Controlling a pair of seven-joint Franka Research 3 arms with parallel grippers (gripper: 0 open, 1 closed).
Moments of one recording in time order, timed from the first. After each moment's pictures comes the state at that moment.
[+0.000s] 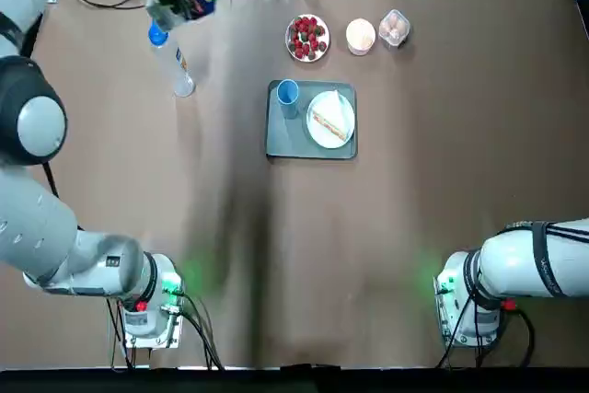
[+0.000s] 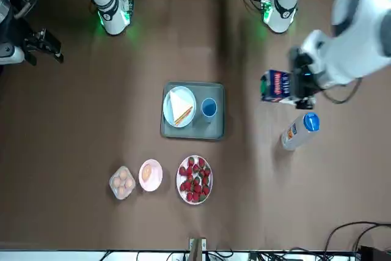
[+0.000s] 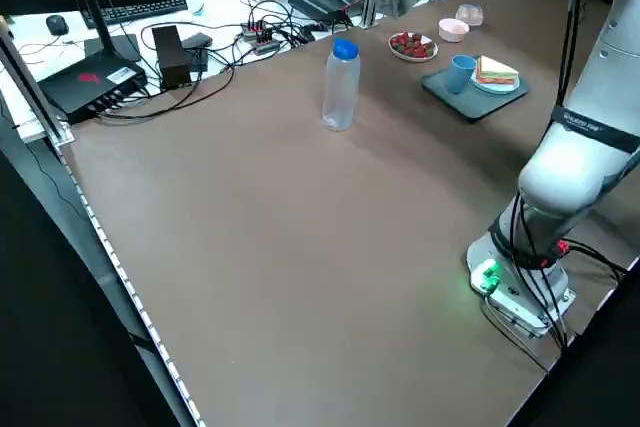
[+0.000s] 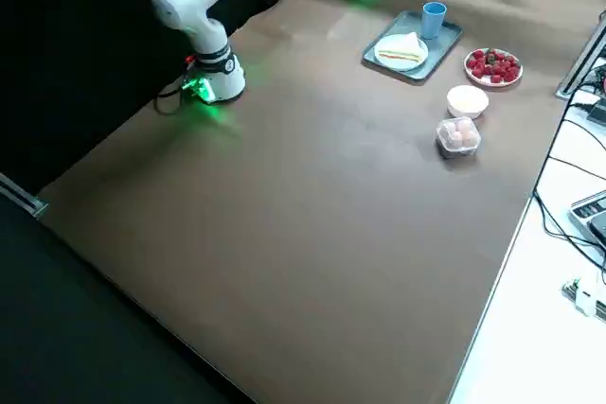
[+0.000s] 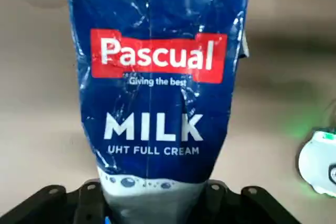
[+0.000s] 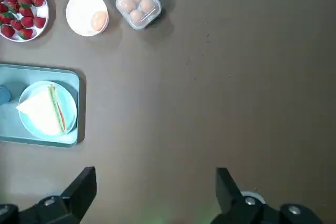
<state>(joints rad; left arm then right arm) -0.01 0.16 -0.18 -1.54 -0.16 1.54 1.38 0.07 -0.11 0.00 -1.63 0.04 1.52 0.02</state>
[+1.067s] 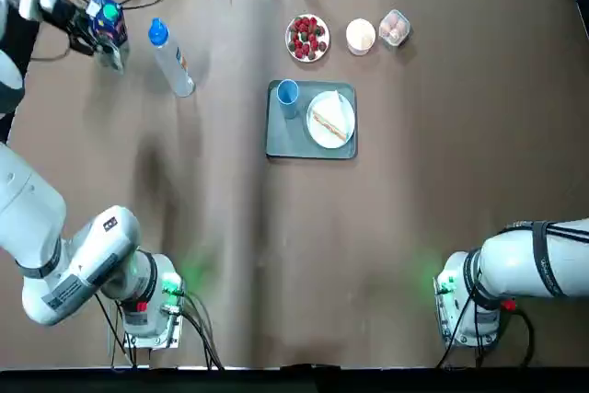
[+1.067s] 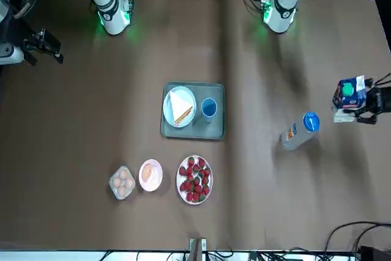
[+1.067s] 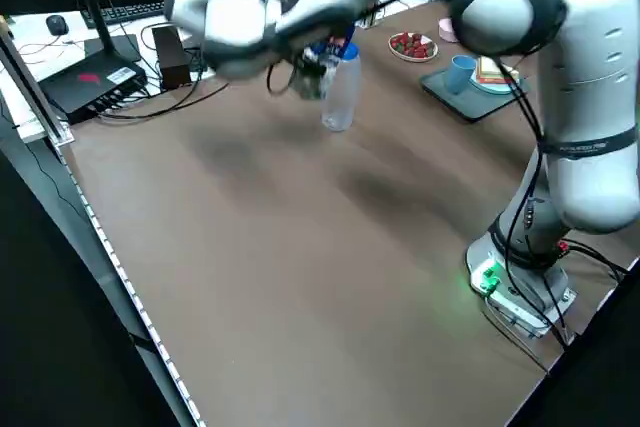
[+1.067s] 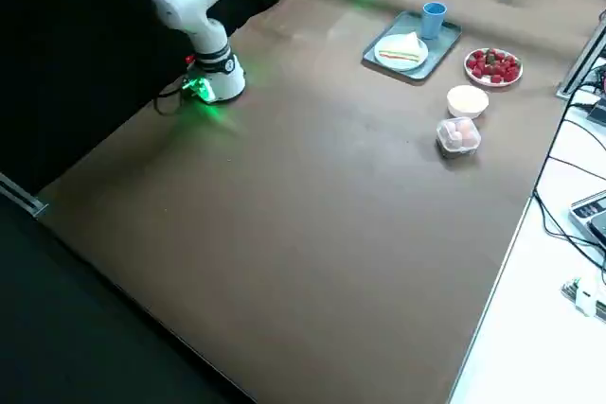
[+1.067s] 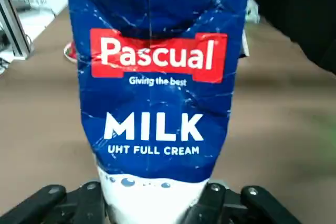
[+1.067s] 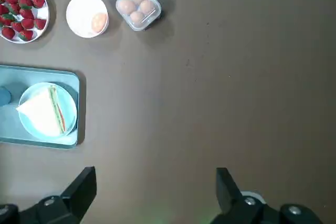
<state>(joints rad) 0.68 0.55 -0.17 -1.55 -0.67 1.39 2.27 0.07 -0.11 0.00 -1.63 0.04 1.52 0.02</state>
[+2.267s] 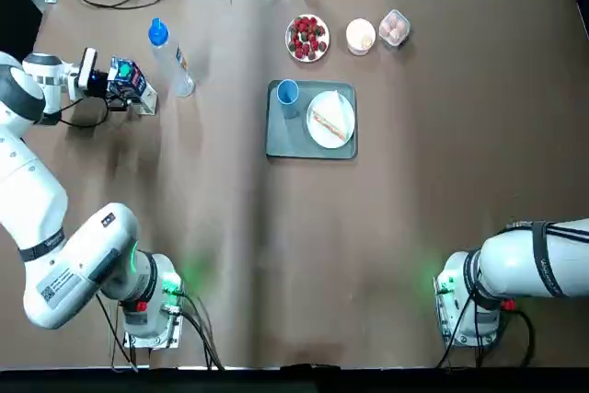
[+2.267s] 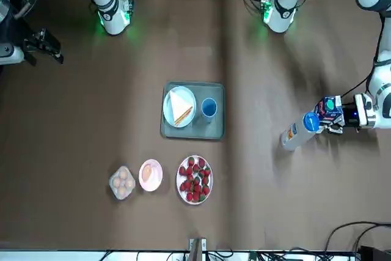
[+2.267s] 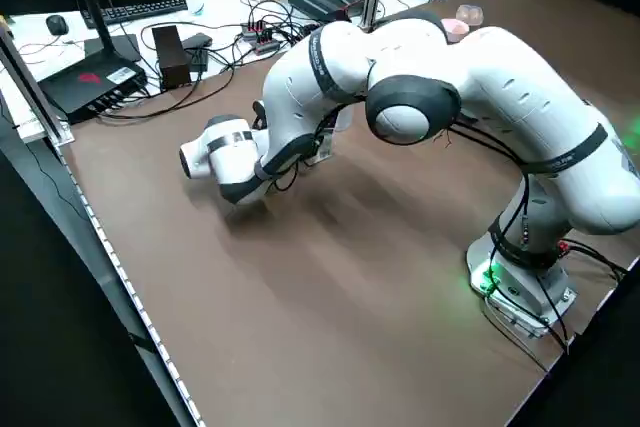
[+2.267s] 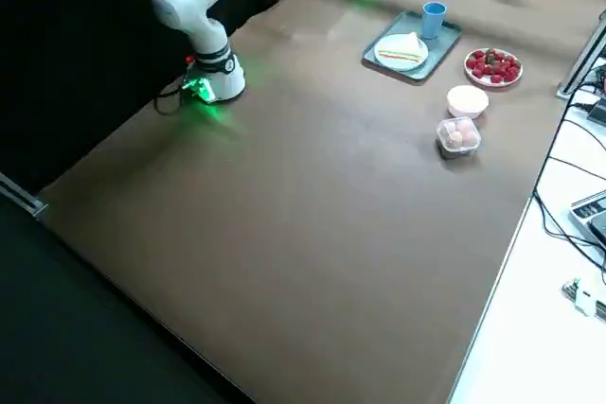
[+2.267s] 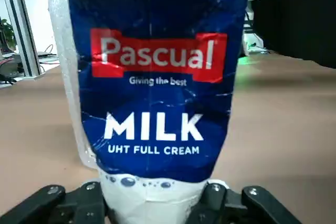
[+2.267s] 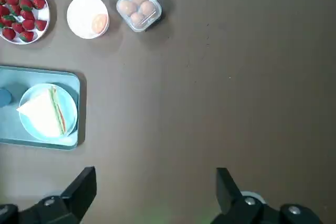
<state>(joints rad) 0.77 0.98 -0.17 -1.47 -0.77 1.39 2.58 0.07 -0.11 0.00 -1.63 0.04 1.53 0.02</state>
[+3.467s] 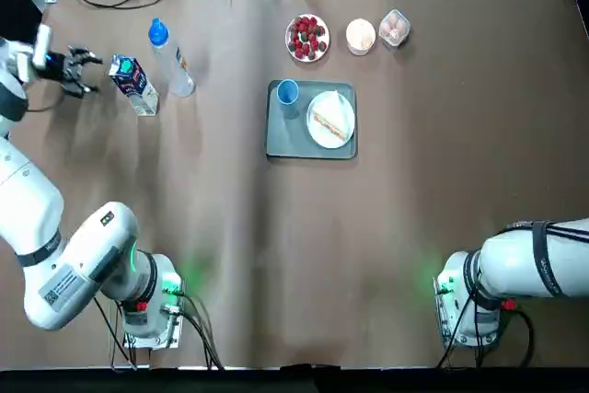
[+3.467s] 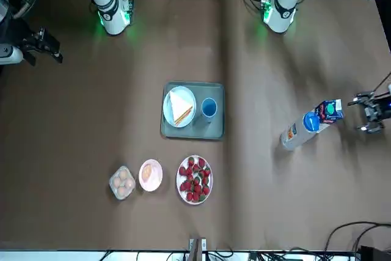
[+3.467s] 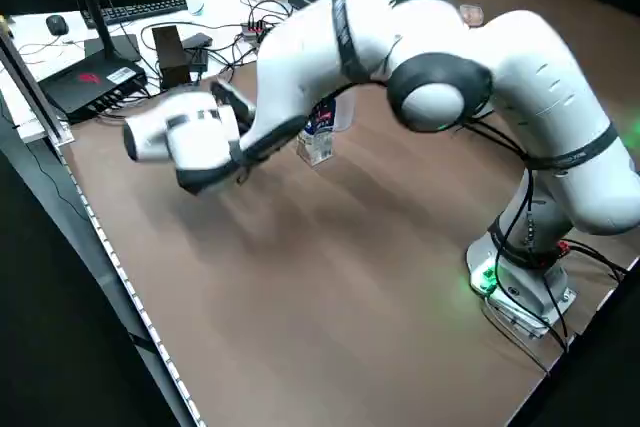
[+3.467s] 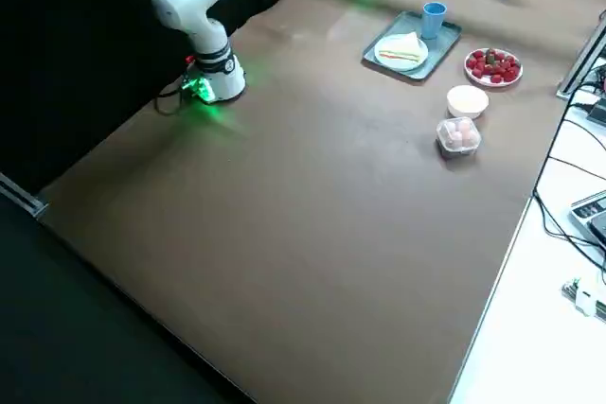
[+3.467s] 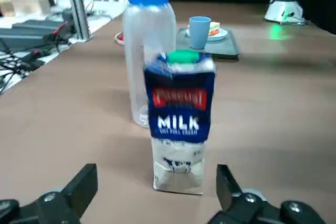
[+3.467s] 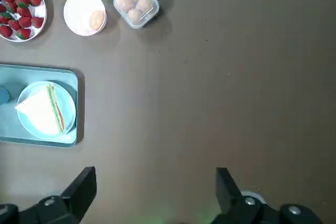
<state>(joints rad) 0.81 0.82 -0.07 -1.37 -0.77 1.39 2.42 0.06 -0.11 -0.01 -1.63 0.04 1.51 0.02</state>
